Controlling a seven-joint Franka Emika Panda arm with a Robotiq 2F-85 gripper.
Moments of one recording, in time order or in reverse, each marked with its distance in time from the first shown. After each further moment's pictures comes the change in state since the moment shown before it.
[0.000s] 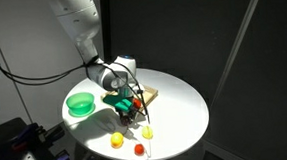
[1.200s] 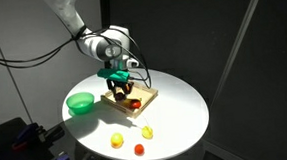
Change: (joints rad) arm 0.034 -0.271 0.069 -0.040 -0.018 -0.219 -0.112
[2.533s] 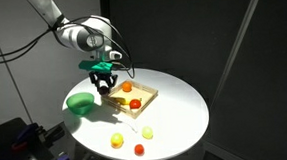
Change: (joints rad) arm 0.072 -0.166 0.057 -0.146 0.002 -0.044 0.023
